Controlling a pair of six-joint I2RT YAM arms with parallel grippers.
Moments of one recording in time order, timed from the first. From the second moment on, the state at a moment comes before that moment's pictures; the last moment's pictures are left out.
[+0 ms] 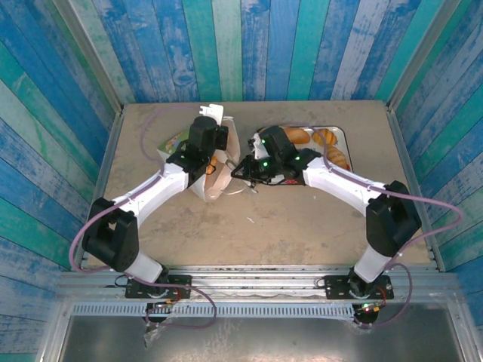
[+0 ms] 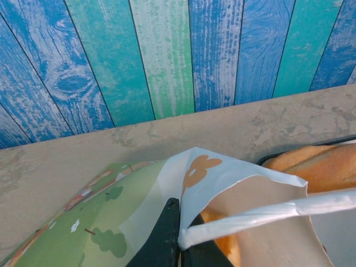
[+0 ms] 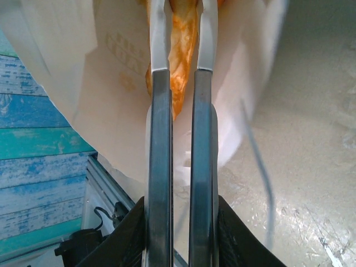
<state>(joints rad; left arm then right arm) -0.51 1.51 1.10 0.07 -0.35 -0.03 0.71 1.68 1.27 -0.35 -0.50 0.79</state>
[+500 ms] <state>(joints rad) -0.51 1.53 1.12 0.04 -0.41 -0.03 0.71 1.46 1.12 -0.32 -0.45 0.76</state>
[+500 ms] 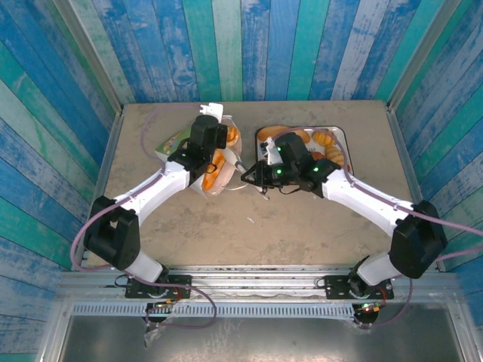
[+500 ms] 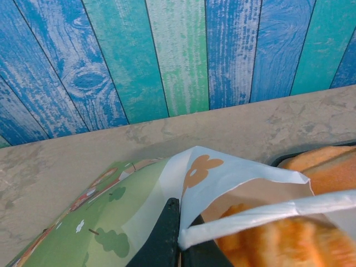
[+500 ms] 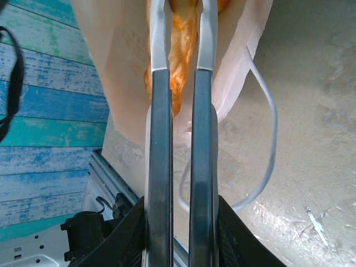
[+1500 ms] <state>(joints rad) -0.51 1.54 1.13 0.02 -0.44 -0.03 0.33 0.97 0.99 -0.51 -0.35 0.74</state>
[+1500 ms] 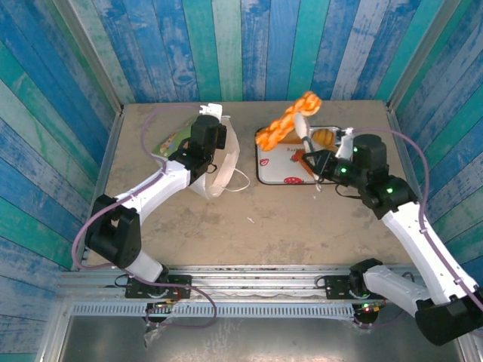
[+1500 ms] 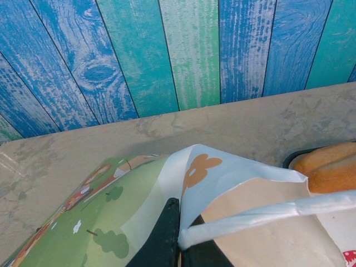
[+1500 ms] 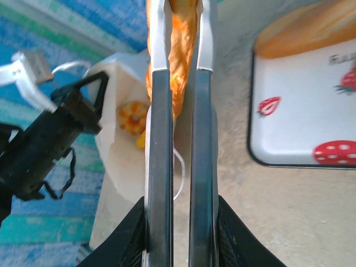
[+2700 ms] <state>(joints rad) -0.51 1.54 1.12 0.03 -0.36 -0.08 0.10 1.24 0.81 -0.46 -0.63 0.50</state>
